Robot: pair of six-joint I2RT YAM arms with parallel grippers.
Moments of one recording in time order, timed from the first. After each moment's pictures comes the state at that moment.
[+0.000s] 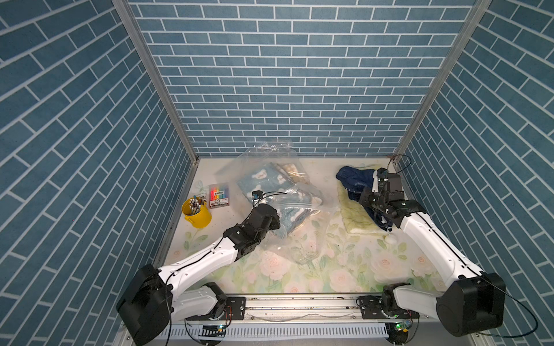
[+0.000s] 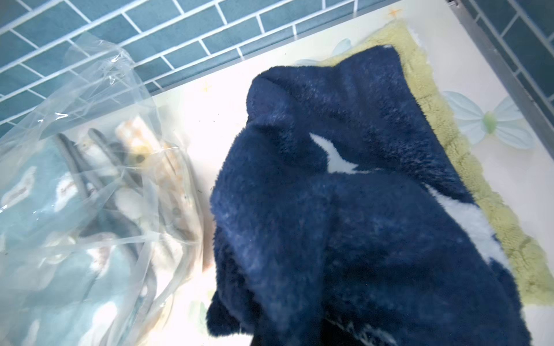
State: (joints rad) left arm -0.74 1.18 0.69 -0.12 -0.35 -0.70; right arm 0.24 1.23 0.99 -0.51 0.01 0.39
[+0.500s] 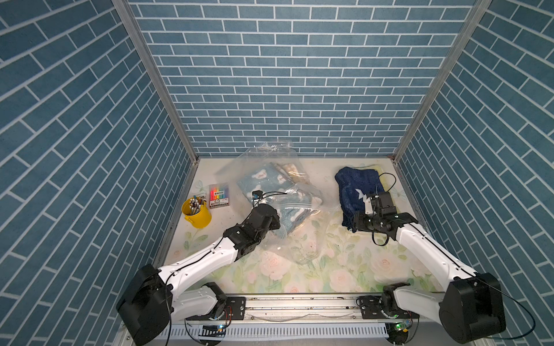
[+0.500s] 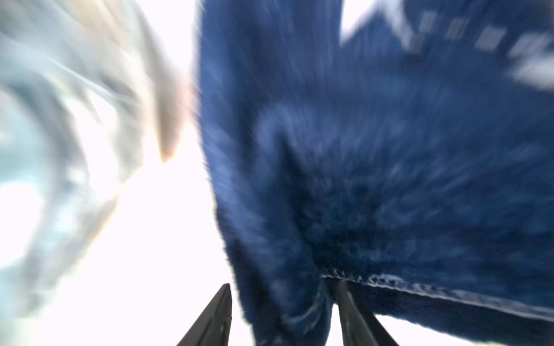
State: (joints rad) left arm -0.74 1.18 0.69 -0.12 -0.35 -0.70; right arm 0.27 1.17 0.84 -0.60 -0.09 0.37
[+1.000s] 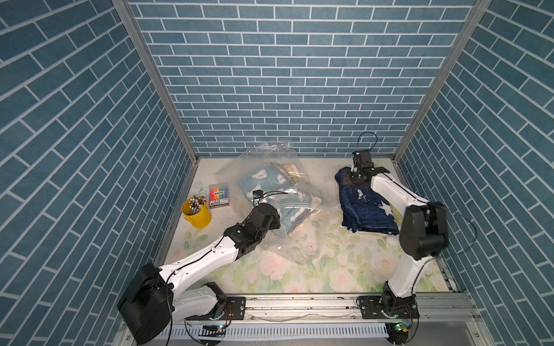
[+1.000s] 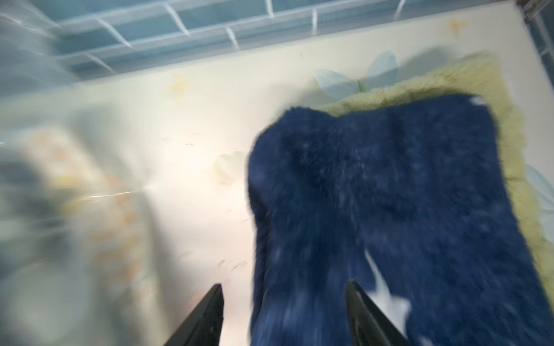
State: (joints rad) left arm -0.74 1.19 0.71 -0.15 -0.35 -0.69; right arm 0.27 1.97 1.57 -0.53 0.15 0.27
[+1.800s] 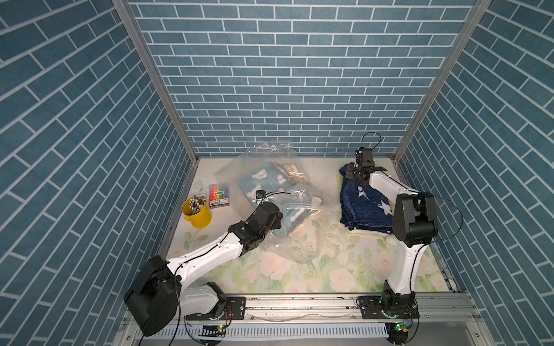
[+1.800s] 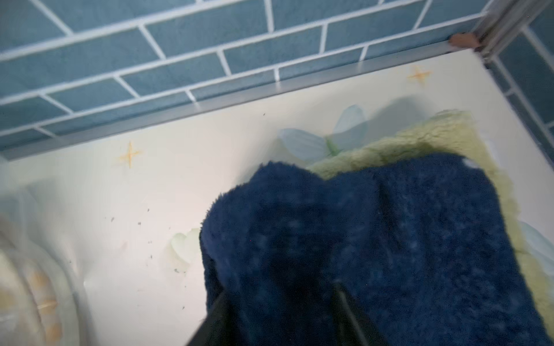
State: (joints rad) left arm -0.74 1.25 0.74 -0.17 -0.37 -0.68; right arm 0.20 2.03 1.55 -0.32 0.11 0.28
